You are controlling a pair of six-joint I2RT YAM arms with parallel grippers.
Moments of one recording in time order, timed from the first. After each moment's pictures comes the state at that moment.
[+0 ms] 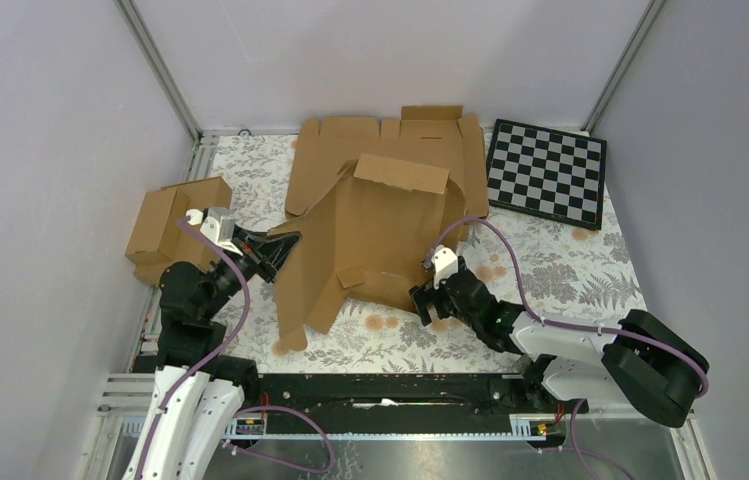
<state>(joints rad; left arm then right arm) -0.16 0.43 0.57 0.00 0.55 -0.41 0.88 1.20 0.32 0.30 0.22 0.12</state>
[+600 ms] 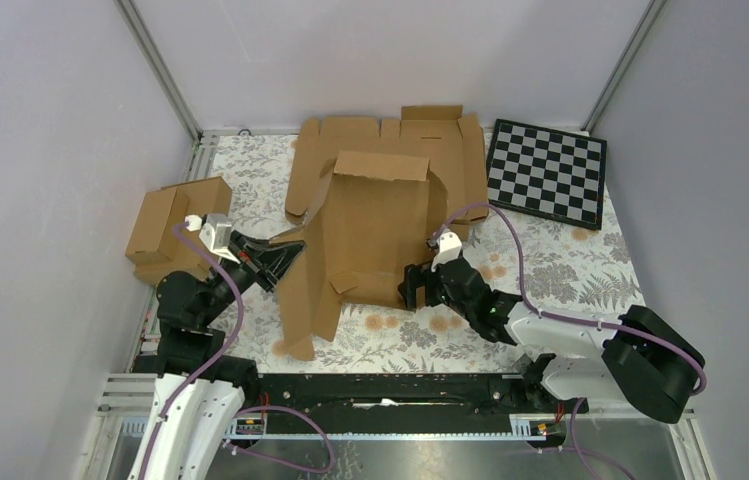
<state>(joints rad) -0.16 0.39 0.55 0.02 0.63 -0.50 0.88 1.23 0.43 0.28 0.21 0.38</state>
